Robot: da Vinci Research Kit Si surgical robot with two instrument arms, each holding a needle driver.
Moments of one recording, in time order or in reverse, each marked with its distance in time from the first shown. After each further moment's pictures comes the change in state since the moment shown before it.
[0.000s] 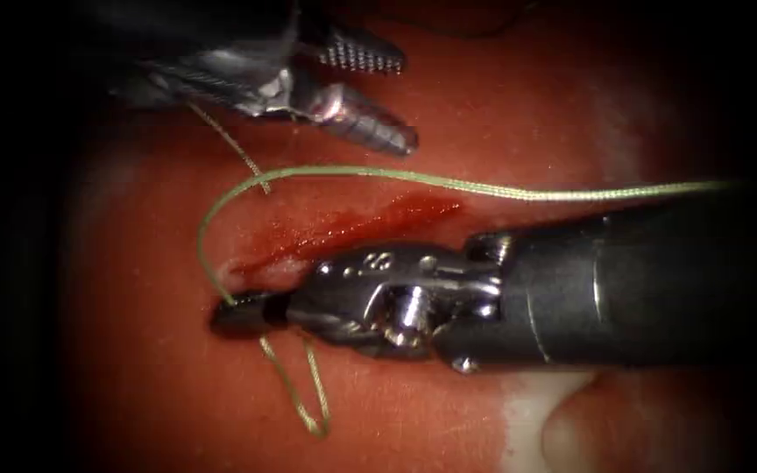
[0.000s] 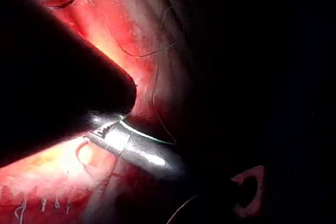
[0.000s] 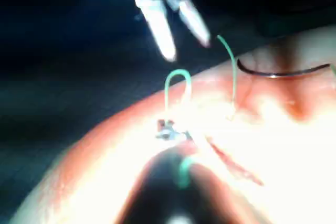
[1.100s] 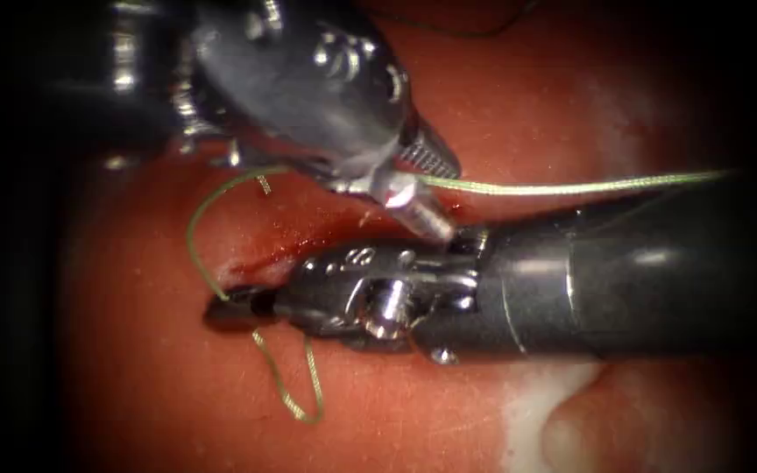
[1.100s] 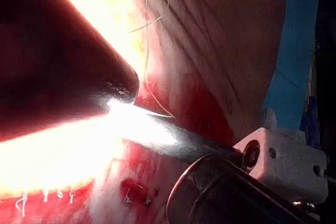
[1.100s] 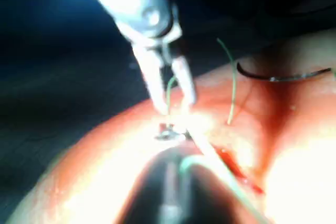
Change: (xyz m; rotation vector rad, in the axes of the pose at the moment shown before) right arm 0.000 0.000 0.001 -0.024 -0.027 -0.008; left arm 0.001 0.002 0.003 -0.066 -0.105 0.166
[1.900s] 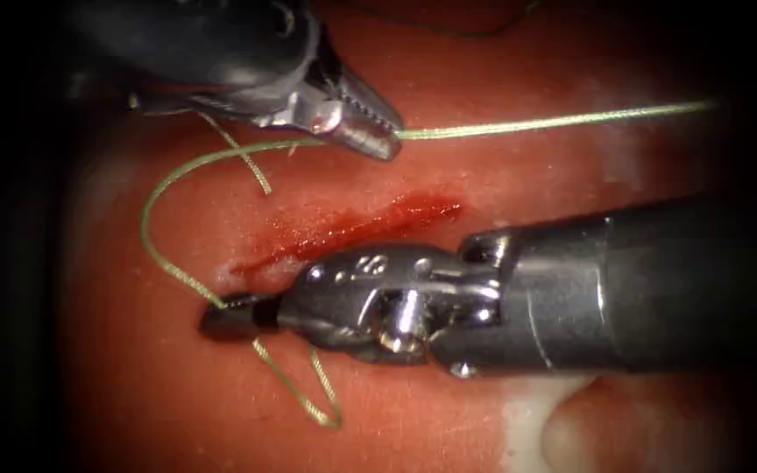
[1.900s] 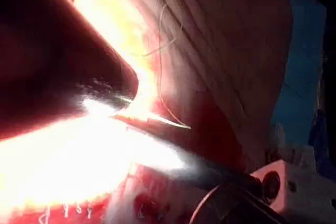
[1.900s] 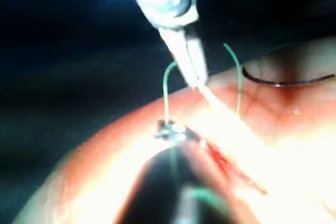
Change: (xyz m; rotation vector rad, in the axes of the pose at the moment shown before) right arm 0.000 -0.002 -0.002 0.038 0.031 -0.032; left arm -0.005 -0.002 -0.004 0.091 0.161 -0.009
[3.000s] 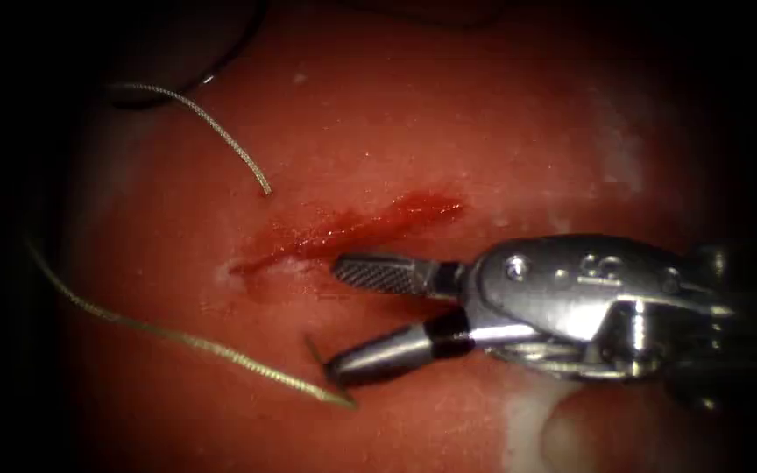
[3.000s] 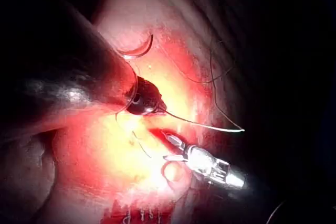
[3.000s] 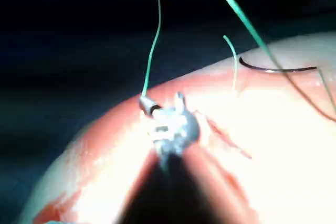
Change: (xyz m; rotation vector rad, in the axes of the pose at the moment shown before) right arm 0.003 -0.001 -0.012 0.048 0.256 -0.124; left arm -0.013 0.003 -0.015 0.206 0.408 -0.005
